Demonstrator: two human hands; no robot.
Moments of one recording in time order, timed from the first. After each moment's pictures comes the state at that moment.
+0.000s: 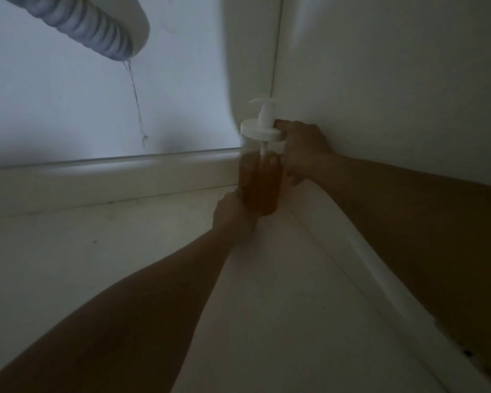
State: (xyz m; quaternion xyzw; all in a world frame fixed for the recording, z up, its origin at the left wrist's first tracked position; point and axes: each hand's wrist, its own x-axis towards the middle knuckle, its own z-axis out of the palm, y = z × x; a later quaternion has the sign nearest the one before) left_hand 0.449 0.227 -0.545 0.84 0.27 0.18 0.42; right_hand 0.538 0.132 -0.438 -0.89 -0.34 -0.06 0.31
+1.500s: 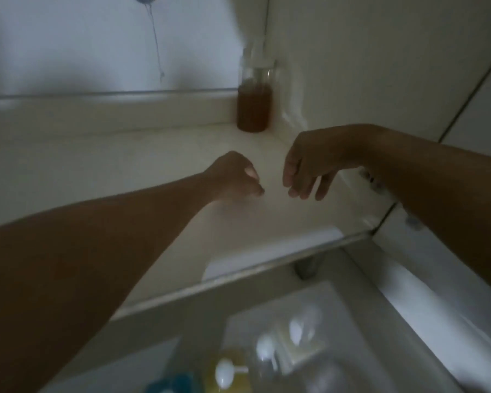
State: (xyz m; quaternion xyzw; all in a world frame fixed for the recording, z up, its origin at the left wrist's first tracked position) left_hand 0.275 0.137 -0.524 0.92 0.18 0.05 0.34; right_hand 0.365 -0.010 -0.453 -0.88 -0.36 0.30 0.10
